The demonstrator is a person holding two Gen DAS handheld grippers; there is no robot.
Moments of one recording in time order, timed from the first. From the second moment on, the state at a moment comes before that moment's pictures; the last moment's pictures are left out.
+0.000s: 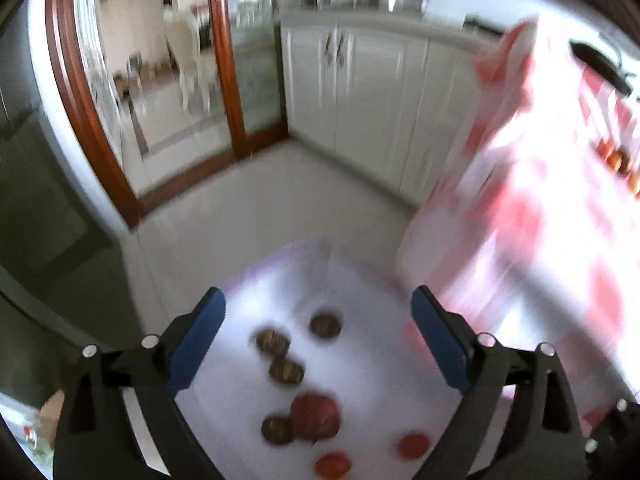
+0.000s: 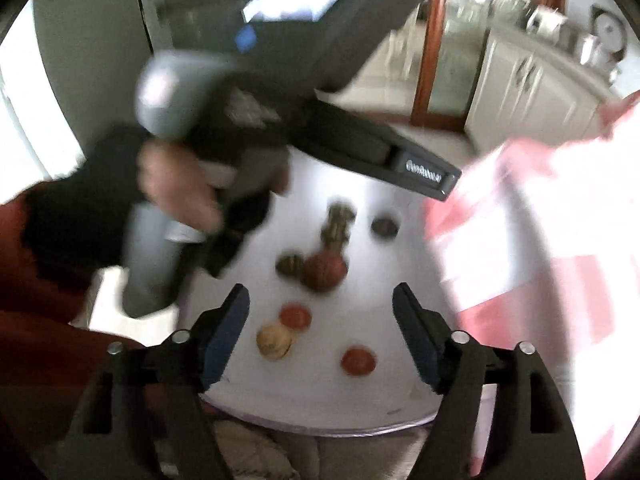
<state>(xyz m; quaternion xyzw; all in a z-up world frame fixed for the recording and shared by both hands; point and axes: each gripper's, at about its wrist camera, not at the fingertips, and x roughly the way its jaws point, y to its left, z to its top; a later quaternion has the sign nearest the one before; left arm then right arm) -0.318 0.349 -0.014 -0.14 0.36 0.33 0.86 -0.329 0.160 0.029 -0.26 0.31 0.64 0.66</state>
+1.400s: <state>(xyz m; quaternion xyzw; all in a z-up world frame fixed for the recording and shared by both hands) 0.131 0.137 0.023 -0.32 0.24 0.09 0.91 0.249 -0.147 0.003 -0.06 0.44 0.11 0.89</state>
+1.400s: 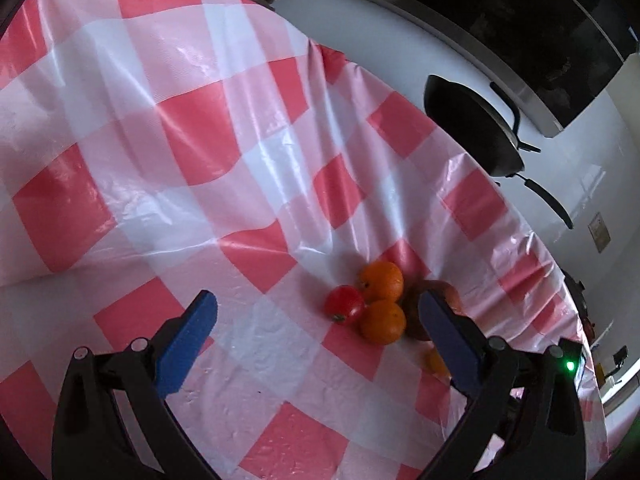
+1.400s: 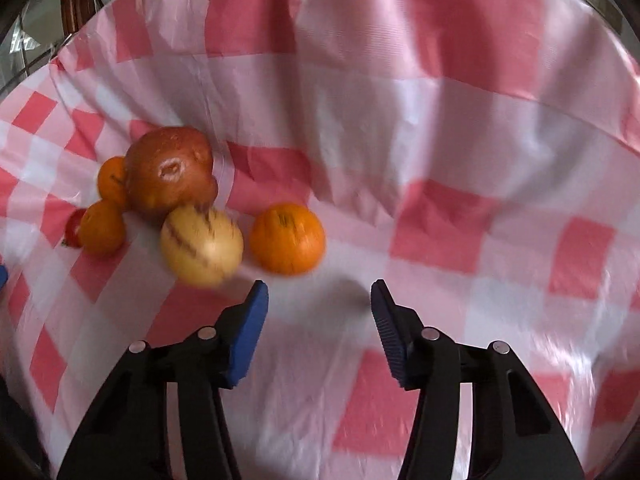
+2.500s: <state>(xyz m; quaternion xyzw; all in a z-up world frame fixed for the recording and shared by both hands) 0.240 0.099 0.002 0.02 0.44 -0.01 0.90 0.215 -0.210 0.014 0.20 0.37 0.17 0.89</state>
